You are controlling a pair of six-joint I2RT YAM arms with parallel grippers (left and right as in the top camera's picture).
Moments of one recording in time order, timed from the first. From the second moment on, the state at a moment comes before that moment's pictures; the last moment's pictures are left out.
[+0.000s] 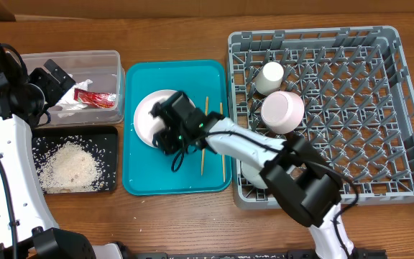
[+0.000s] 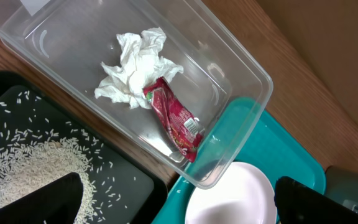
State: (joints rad) left arm 0.41 1.54 1.53 -0.94 0.16 -0.45; right arm 0.81 2.15 1.50 -0.30 -0.32 0.23
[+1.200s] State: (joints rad) left arm 0.41 1.54 1.53 -0.94 0.16 -0.45; right arm 0.64 2.18 1.57 -0.39 -0.12 0.22
